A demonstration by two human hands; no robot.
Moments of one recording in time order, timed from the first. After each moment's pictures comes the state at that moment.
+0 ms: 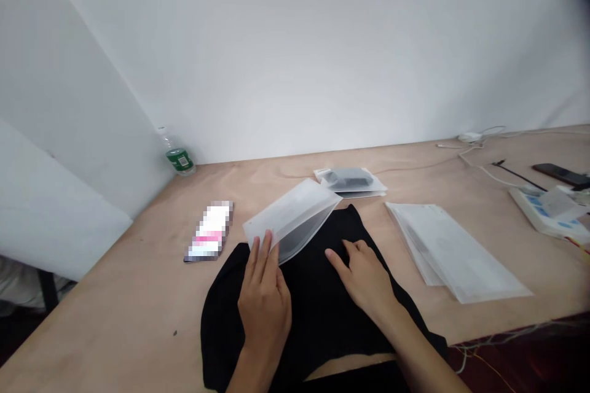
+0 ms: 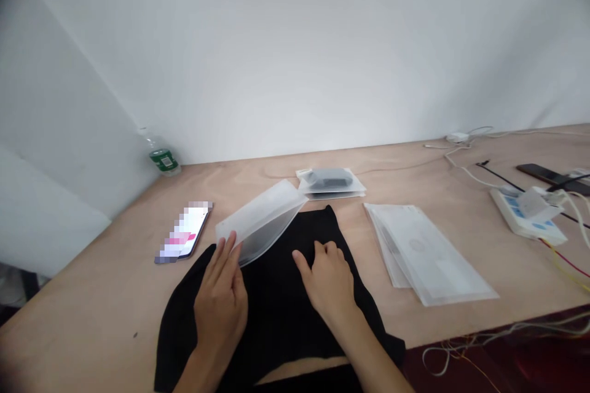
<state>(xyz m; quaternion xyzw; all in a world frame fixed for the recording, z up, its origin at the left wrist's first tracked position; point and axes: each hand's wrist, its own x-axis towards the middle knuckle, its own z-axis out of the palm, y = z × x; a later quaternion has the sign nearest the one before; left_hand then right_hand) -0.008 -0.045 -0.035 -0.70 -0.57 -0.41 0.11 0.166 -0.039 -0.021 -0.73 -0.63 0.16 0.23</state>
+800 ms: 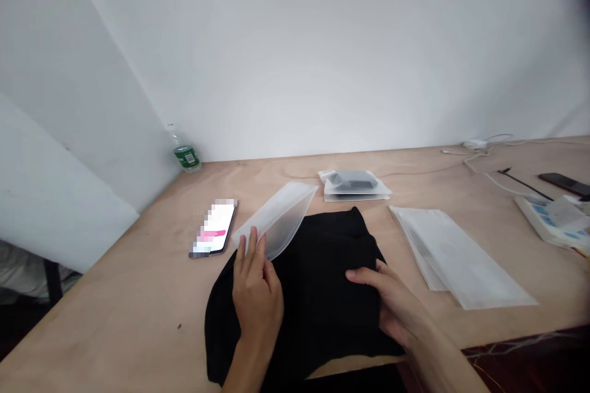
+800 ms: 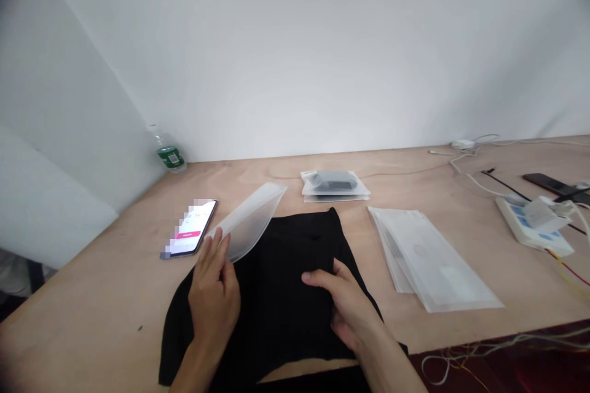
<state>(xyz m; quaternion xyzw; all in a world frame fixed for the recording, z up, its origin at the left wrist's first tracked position) -0.018 -0.038 -0.031 -0.63 -0.62 -0.46 0.07 0.170 -0.066 0.009 -0.49 -0.19 0.71 0.47</state>
